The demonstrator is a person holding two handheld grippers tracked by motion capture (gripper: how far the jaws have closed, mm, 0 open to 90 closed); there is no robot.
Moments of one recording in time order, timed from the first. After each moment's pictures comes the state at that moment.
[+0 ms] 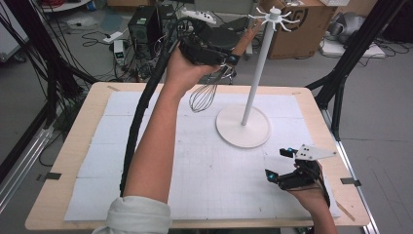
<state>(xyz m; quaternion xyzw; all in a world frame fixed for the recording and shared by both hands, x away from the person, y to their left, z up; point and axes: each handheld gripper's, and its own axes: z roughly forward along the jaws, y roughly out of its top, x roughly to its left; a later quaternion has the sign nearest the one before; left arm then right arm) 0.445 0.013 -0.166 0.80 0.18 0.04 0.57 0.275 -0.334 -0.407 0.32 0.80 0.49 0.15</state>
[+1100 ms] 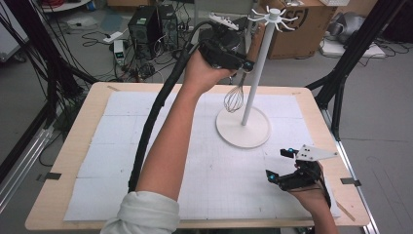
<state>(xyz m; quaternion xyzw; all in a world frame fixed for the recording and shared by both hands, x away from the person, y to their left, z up) 0.454 -0.027 -0.174 0.82 0.19 0.05 0.54 0.273 -0.335 -0.406 0.32 0.80 0.49 0.15</state>
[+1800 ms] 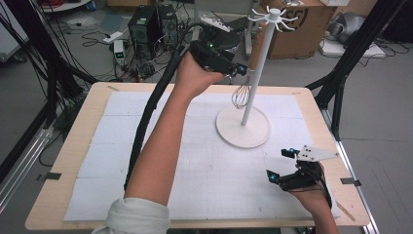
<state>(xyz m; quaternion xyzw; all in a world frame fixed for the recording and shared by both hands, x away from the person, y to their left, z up) 0.446 -0.007 -0.178 0.82 0.21 0.07 0.52 0.271 -0.336 -0.405 0.32 0.80 0.48 0.15</state>
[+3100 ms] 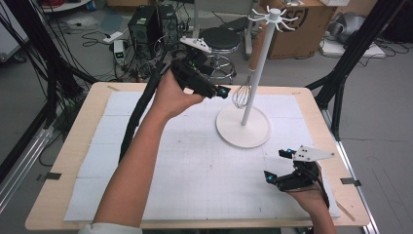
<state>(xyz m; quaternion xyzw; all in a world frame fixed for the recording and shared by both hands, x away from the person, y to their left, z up) 0.409 0.028 -0.199 0.84 0.20 0.06 0.50 0.272 -0.330 -0.408 0.32 0.81 0.48 0.15</state>
